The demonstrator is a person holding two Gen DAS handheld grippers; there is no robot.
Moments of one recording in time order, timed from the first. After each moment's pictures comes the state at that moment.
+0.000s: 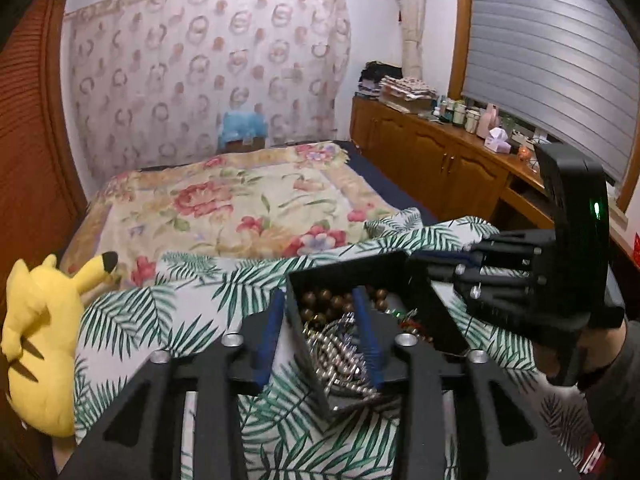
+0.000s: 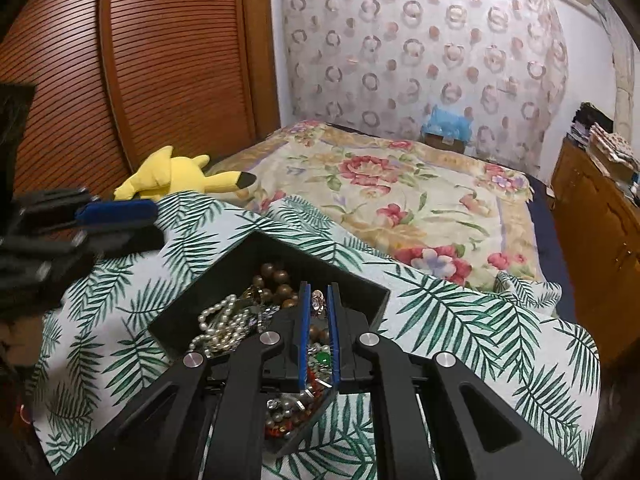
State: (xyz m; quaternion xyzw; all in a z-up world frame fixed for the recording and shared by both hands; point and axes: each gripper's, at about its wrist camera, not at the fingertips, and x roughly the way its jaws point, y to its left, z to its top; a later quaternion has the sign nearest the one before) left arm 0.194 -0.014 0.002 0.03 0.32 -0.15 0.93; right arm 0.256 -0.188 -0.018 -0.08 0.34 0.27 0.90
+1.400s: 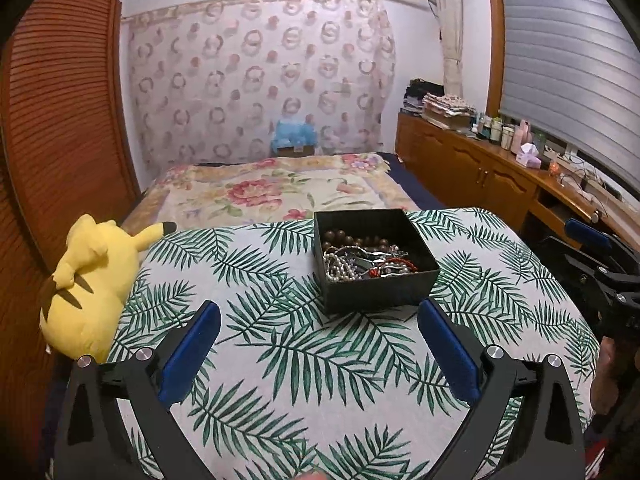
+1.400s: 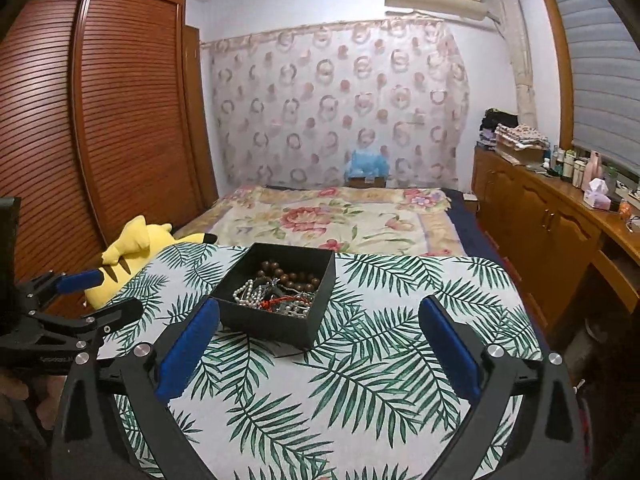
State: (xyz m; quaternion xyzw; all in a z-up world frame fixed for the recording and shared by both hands) left arm 0.064 -0.013 0.011 0.01 0.30 -0.06 0.95; right arm 0.075 -0.246 0.030 0.00 0.24 0.14 0.96
